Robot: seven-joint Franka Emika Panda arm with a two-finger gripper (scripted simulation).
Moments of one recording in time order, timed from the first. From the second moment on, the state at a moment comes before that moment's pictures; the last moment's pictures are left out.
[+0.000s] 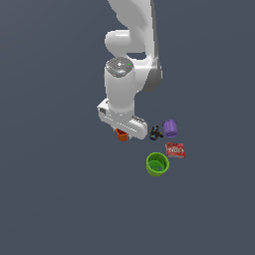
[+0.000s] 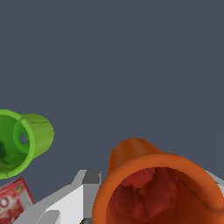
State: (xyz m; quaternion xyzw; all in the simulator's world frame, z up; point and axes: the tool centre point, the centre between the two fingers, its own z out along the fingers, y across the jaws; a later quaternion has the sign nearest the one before) arm -0.020 -0.019 0.164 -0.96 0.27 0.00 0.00
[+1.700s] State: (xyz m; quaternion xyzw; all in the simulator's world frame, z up) arm 0.023 -0.190 0.434 -0.96 0.27 0.00 0.00
